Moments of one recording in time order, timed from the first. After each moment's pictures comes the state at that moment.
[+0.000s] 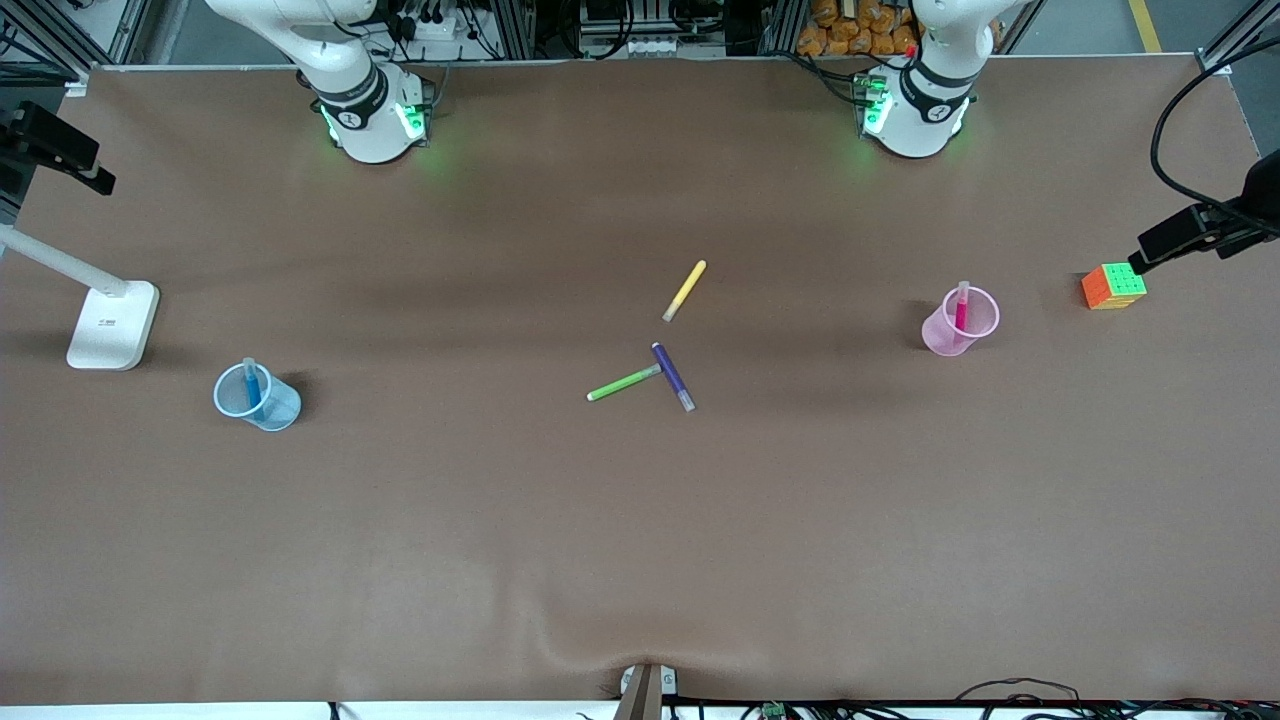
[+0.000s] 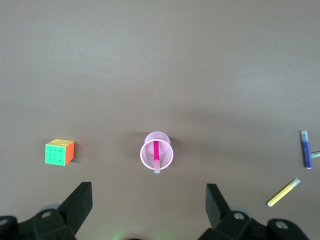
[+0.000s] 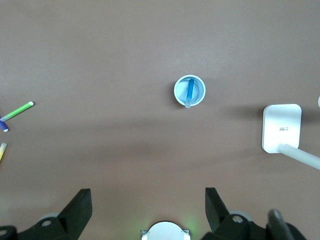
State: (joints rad) left arm 0.40 -0.02 -0.38 -1.56 0.00 1.55 -0.16; right arm -0.04 -0.09 -0.02 -1.47 0.03 1.33 0.00
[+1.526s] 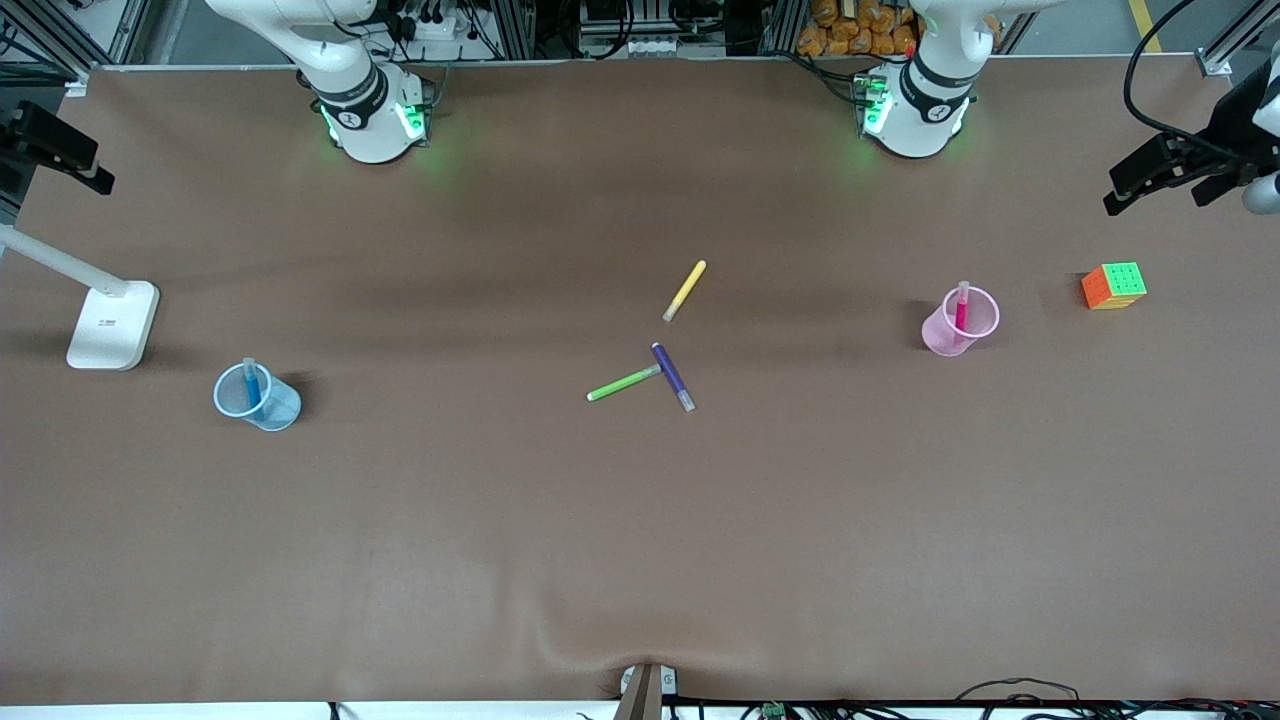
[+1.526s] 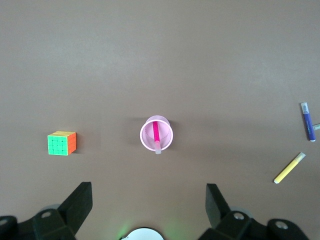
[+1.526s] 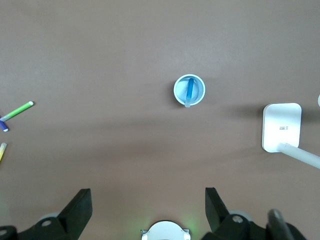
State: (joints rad) left arm 0.06 -0.20 -0.07 -1.74 0.00 1.55 -0.12; right arm -0.04 -0.09 -0.02 -1.47 0.03 1.33 0.00
